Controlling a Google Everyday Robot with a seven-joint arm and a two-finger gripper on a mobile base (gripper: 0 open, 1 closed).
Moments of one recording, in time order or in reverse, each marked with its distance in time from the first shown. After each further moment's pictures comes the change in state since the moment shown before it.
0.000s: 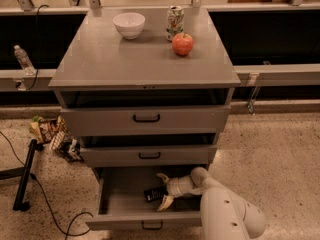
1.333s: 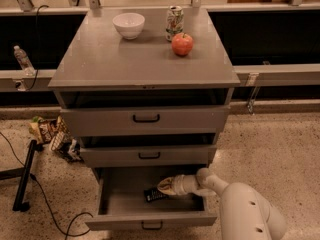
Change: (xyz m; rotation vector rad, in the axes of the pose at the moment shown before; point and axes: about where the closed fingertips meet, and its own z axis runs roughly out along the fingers) arm -0.016 -0.019 -0.035 0.168 0.020 0.085
